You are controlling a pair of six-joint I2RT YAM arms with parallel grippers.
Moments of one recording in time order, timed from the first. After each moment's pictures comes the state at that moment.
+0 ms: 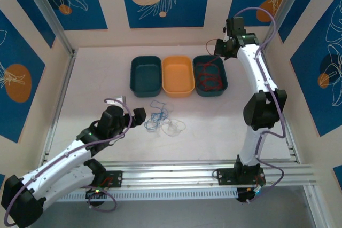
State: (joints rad) left arm -0.66 0.79 0.52 -0.30 -0.21 -0.68; right arm 0.12 1.96 2.03 -1.01 0.00 0.26
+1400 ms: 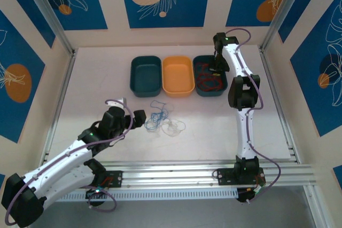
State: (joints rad) left arm -0.66 0.81 0.49 -0.31 -0.21 -0.68; right arm 0.11 2.51 2.44 -1.36 0.02 0.28
